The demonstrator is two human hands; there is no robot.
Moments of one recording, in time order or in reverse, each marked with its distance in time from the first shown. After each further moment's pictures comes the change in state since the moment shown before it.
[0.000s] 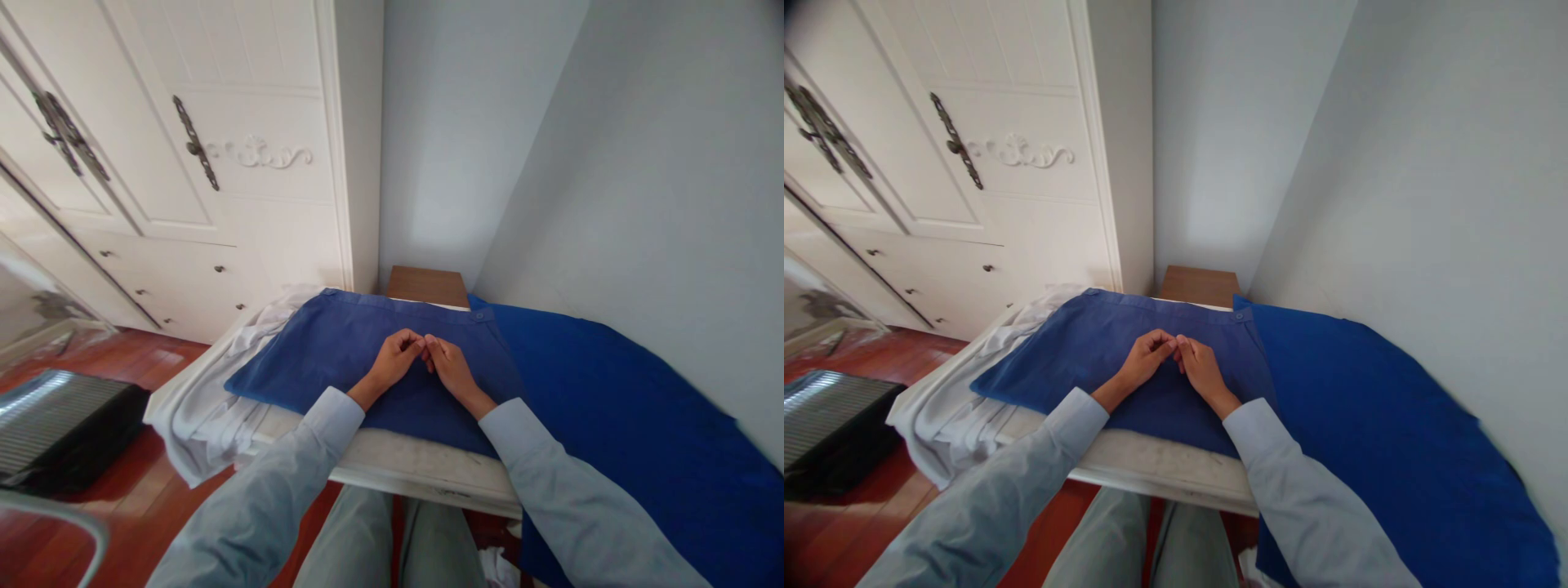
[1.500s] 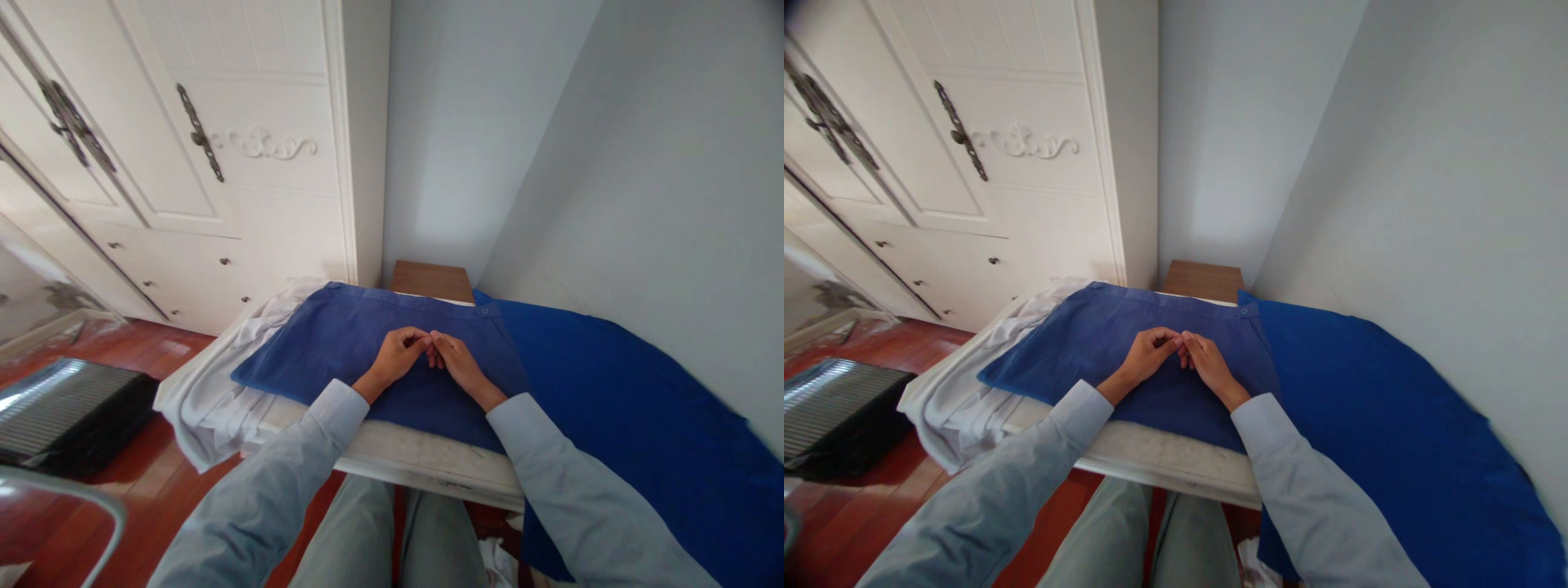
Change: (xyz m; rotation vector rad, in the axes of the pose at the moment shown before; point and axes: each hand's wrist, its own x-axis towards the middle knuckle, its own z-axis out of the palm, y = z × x) left_hand -0.006 0.017 0.003 -0.029 -0.041 0.020; right_hand 0.003 0.005 -0.007 0.163 -0.148 0.047
